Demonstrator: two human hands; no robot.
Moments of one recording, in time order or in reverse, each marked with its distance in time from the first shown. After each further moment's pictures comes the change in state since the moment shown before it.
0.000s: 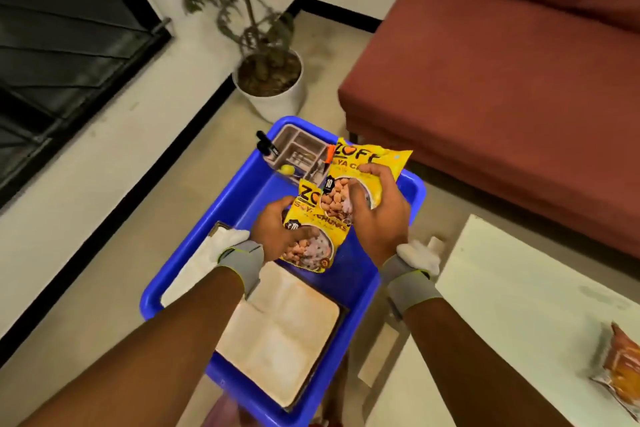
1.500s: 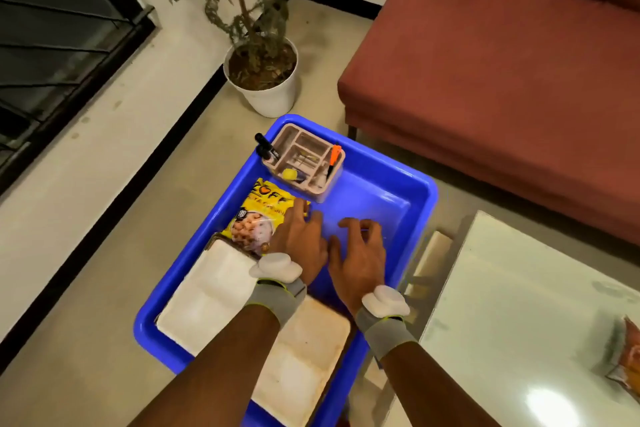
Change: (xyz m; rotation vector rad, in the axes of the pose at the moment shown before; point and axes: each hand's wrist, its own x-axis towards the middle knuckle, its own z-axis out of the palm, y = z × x) left_hand 0.009 0.002 0.026 0.783 0.173 0.175; right_hand -0.045 0.050 0.065 -0.450 -0.118 0.029
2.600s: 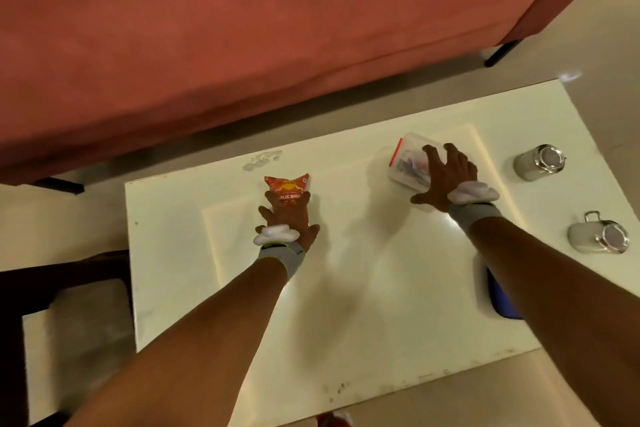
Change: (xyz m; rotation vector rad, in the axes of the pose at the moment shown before) left_hand -0.121 0.521 0.354 0.261 -0.574 0.323; right_hand -0.205 0.640 -0.448 -0.506 -0.084 0.779
